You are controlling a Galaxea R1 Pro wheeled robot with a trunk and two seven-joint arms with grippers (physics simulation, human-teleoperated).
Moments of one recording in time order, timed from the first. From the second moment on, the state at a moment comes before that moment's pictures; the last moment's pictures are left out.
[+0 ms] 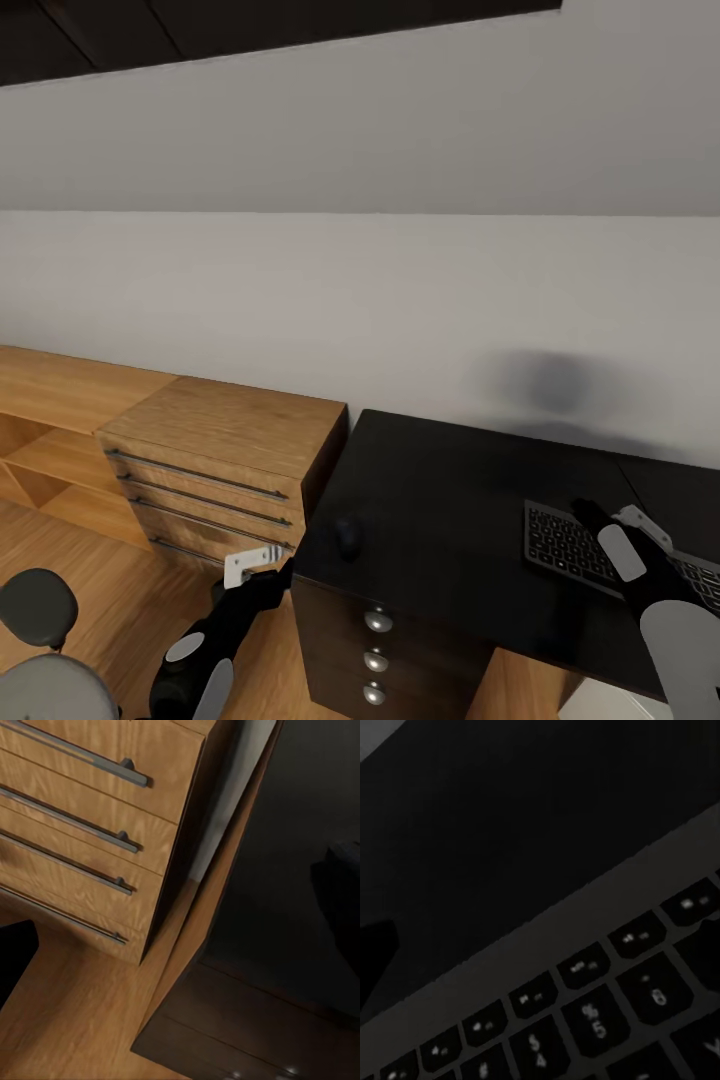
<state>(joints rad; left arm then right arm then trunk) -0.07 -0.07 -0.15 -1.54 0.25 0.45 0.23 -0.73 -0.27 -0.33 -0.54 -0.62 0.16 -0.25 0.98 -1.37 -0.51</state>
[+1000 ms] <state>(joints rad) -0.07 -0.07 -0.16 -1.53 0.25 0.45 0.23 -0.73 -0.26 -0.33 -0.54 -0.24 0.04 -0.54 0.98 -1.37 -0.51</state>
